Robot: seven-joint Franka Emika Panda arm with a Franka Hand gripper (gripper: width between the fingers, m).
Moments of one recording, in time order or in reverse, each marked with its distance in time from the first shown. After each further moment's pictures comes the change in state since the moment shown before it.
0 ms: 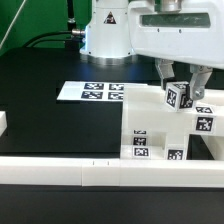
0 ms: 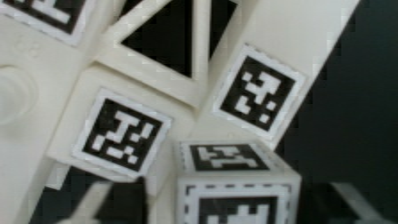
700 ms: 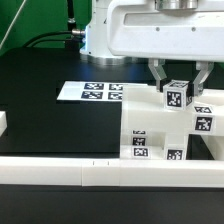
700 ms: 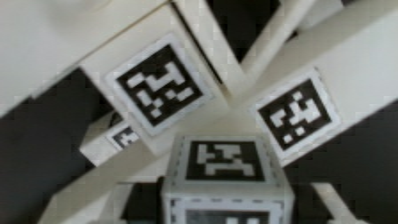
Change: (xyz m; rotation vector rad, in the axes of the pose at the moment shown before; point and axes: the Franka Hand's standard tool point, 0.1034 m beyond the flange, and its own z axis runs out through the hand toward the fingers) arm 0.002 0.000 -0.001 -0.027 0.031 -0.420
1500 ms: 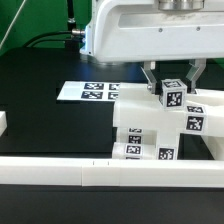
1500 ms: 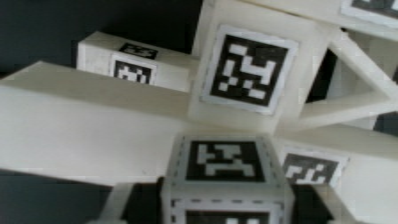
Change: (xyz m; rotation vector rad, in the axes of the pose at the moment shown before) arm 0.005 0.008 -0.001 -0.044 -0.034 -0.683
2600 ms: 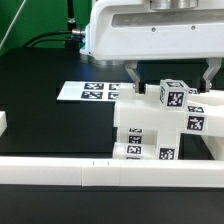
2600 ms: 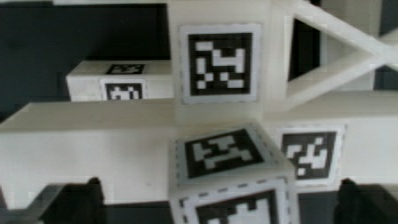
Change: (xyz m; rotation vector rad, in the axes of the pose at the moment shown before) arm 0.000 0.001 -0.001 0.009 -0.001 -0.005
